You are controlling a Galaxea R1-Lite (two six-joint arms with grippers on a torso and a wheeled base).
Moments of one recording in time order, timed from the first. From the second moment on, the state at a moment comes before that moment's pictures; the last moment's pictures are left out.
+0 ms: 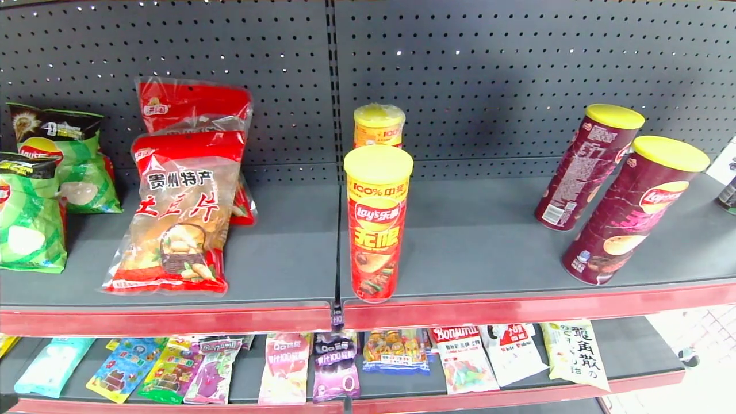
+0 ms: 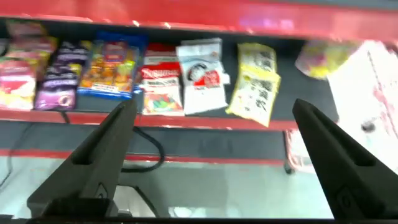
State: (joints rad) left arm -0.30 0.51 -0.41 0.33 0.08 -0.13; right arm 0.01 0.30 -0.31 0.34 -0.04 -0.09
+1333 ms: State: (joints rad) left arm -0.09 0.09 0.00 0.00 0.02 -0.05; right arm -0.06 0.08 0.00 0.00 -0.01 -0.01
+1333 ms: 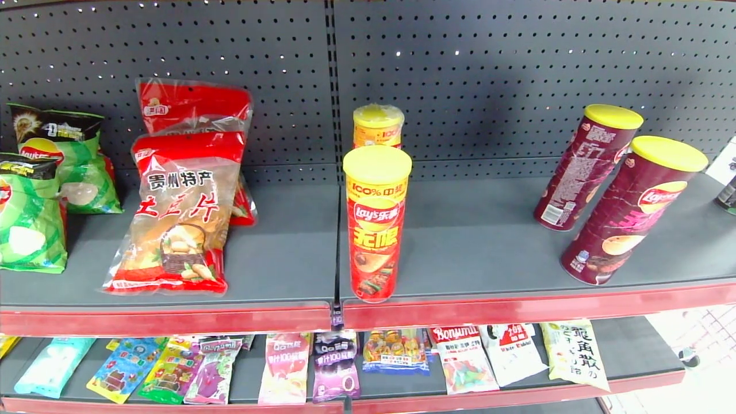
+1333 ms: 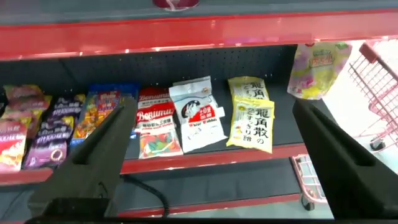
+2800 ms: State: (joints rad) left arm 0.00 0.00 0.00 0.00 0.02 0.00; right arm 0.00 0.00 0.00 0.01 -0.01 0.00
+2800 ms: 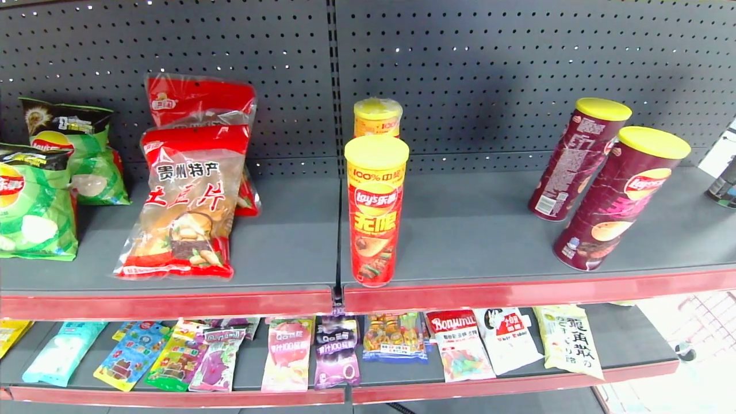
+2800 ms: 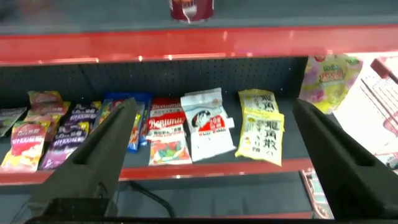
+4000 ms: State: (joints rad) left arm 0.00 0.00 0.00 0.00 0.03 0.00; right arm 0.00 0.00 0.00 0.00 -0.01 0.00
